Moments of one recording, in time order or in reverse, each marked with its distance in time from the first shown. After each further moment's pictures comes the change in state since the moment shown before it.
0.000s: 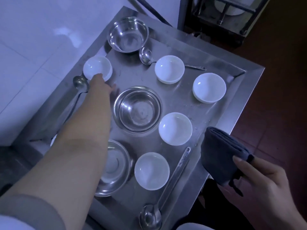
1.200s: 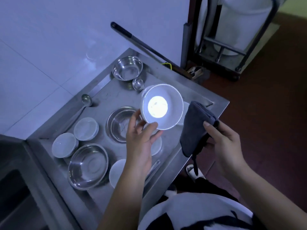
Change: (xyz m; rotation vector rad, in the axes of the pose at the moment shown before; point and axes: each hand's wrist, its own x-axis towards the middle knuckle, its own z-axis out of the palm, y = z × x) left_hand -0.369 -0.125 0.011 -0.098 -0.438 0.304; right_hand 0.081 -0.100 -0.053 0.116 -0.155 -0.183
